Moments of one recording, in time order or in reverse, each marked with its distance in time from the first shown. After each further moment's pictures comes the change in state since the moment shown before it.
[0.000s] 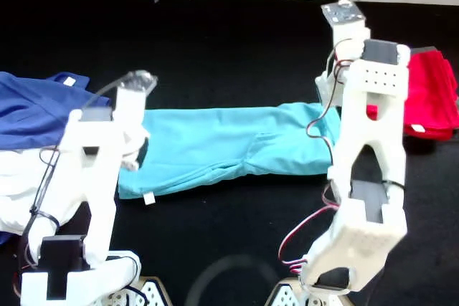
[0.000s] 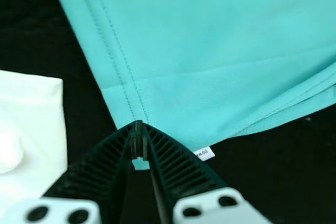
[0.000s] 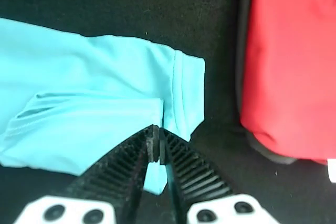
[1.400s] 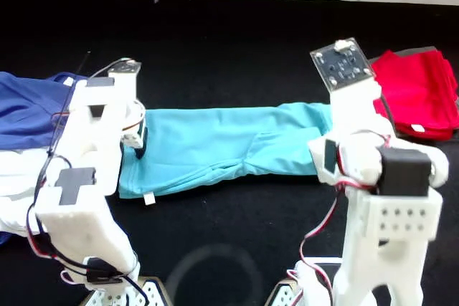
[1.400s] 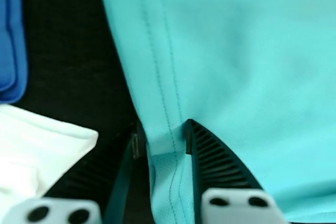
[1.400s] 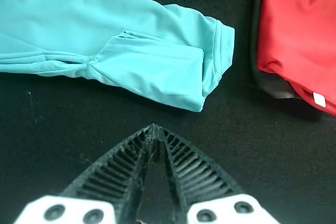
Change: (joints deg) left arm 0.5 34.7 -25.1 4.0 11.6; right arm -7.4 -53.9 27.5 12.0 0.0
